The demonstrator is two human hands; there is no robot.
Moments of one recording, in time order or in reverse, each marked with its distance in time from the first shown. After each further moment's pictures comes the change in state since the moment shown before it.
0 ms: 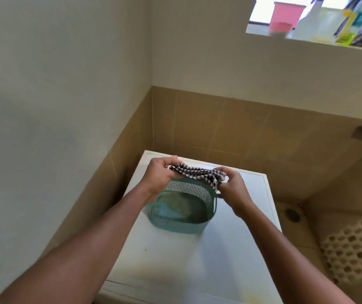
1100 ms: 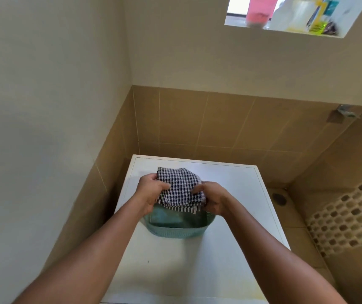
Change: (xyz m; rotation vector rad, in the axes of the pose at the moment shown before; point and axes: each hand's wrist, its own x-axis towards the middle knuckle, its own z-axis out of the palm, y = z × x) left_hand 0.033 -0.041 -0.020 -0.034 0.029 -0.386; right_hand 0.031 0.022 0.044 0.269 -0.130 0.651
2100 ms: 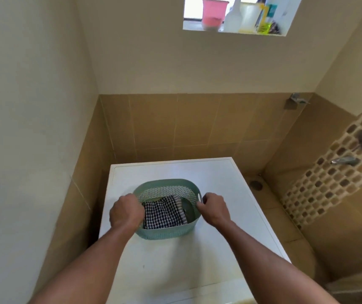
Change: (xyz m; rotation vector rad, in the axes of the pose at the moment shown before) left_hand -0.007 -0.035 -0.020 1.307 0.369 0.289; right_hand -0.019 0.073 -0.028 -0.813 0.672 -0.341
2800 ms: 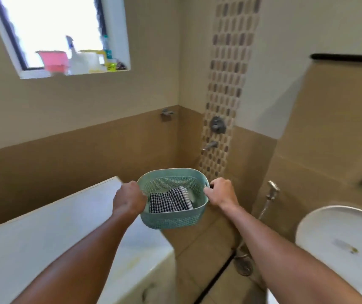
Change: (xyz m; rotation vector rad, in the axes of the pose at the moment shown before) left_hand -0.223 0.320 0.018 -0.093 -0.017 0.631; right_hand -0.158 0.288 -0.284 0.125 0.490 0.267
